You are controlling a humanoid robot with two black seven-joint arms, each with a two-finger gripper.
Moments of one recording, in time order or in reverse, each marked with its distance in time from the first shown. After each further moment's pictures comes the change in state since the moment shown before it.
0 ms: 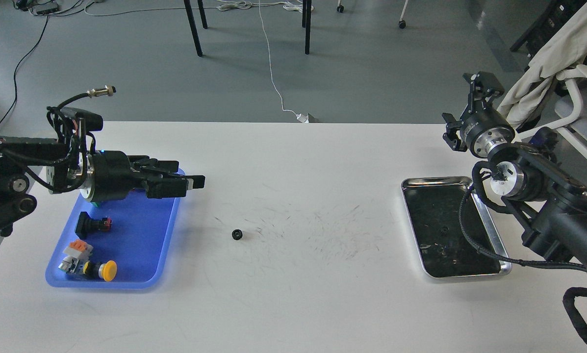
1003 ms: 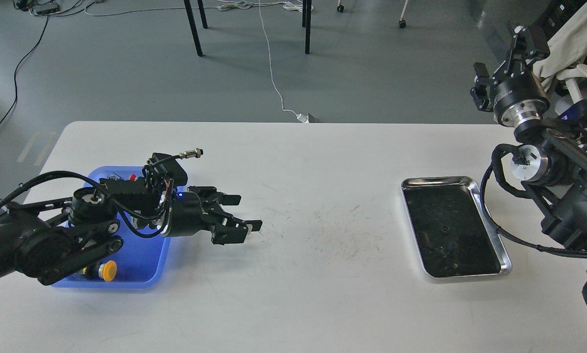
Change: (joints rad) left arm 0.103 -0.299 0.014 0.155 0.240 0.168 0.000; right arm 0.020 -0.064 0.032 0.048 -0.007 0.017 0.222
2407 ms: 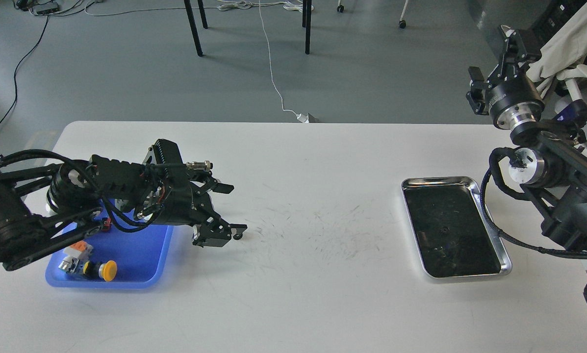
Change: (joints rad) left arm -0.128 0.091 0.053 -0.155 0.350 0.040 0.000; right arm 0.008 -0.005 -0.045 -0.001 -0.010 0.000 0.000
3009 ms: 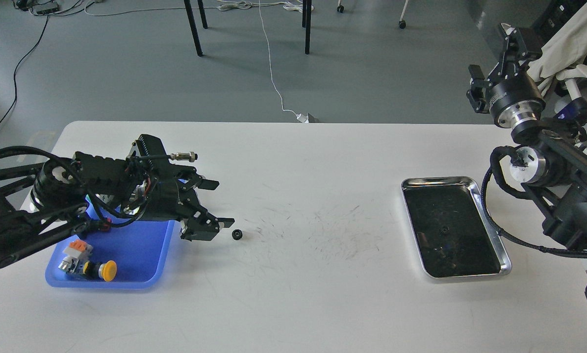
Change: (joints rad) left arm -0.016 0.037 0.003 0.055 -0.132 -0.086 0.001; right arm 0.003 -0.003 0.000 0.005 -0.003 0.000 -0.002
